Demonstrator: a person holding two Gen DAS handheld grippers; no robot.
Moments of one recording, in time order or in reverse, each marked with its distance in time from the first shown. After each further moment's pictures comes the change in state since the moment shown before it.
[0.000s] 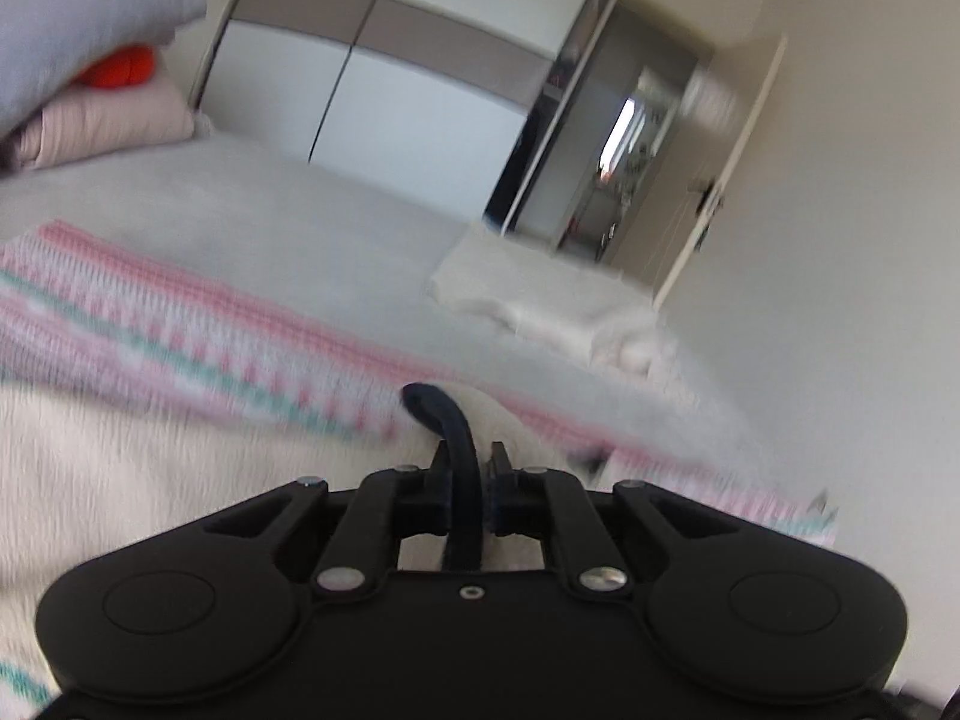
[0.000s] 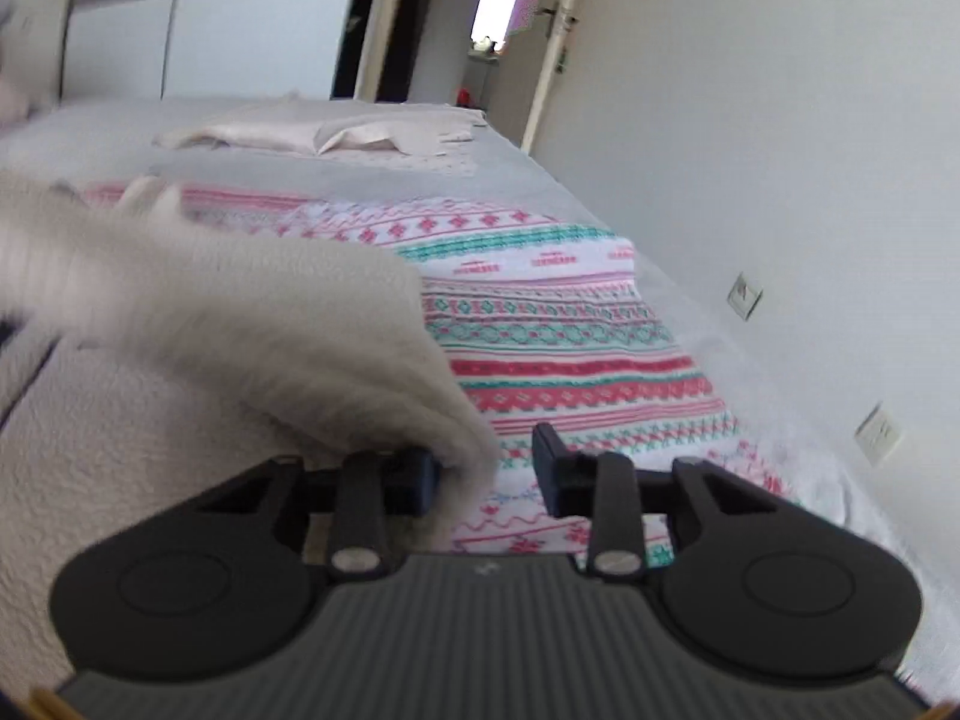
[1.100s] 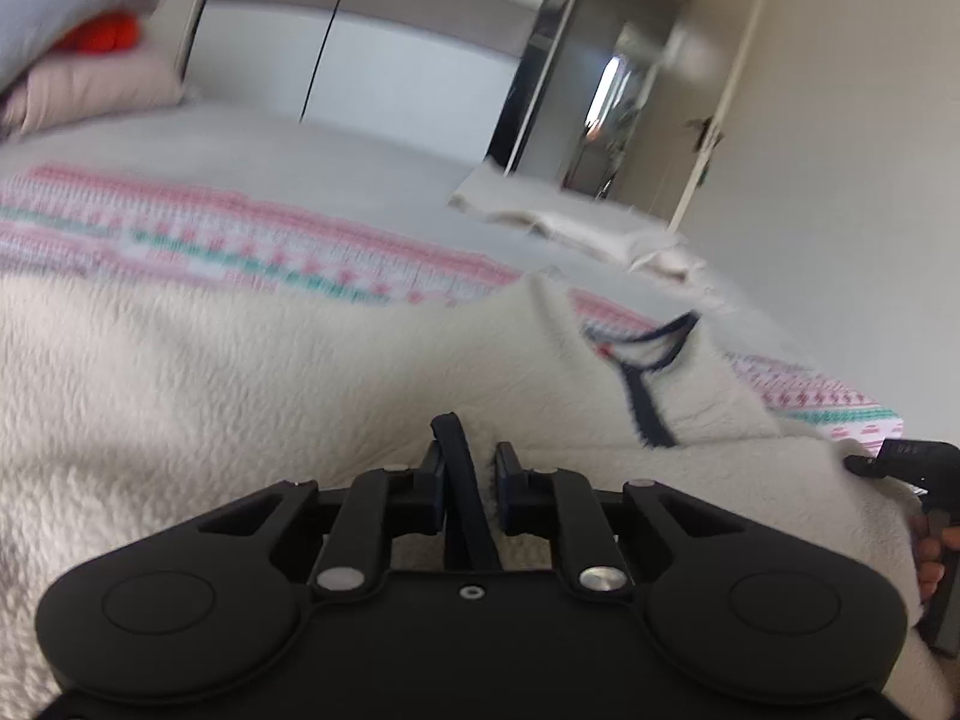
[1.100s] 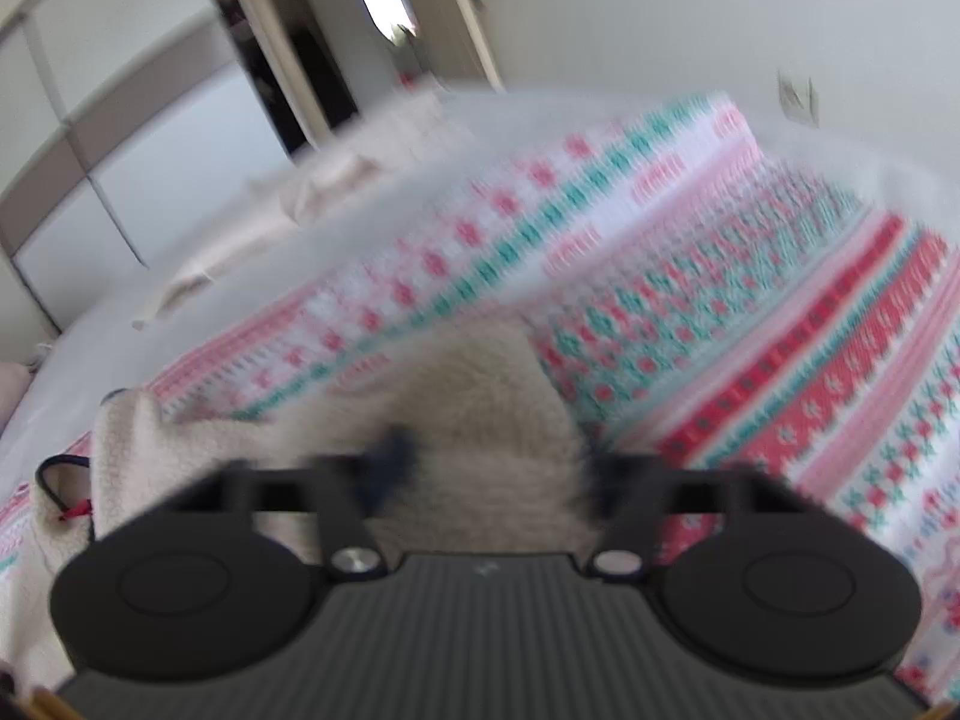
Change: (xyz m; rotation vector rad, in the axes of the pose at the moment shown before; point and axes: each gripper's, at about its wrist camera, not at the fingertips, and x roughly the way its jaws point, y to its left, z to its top) left arm 0.045 0.050 -0.069 0.072 -0.013 -0.032; right arm 0.124 0.018 0.046 0.536 0.006 0.223
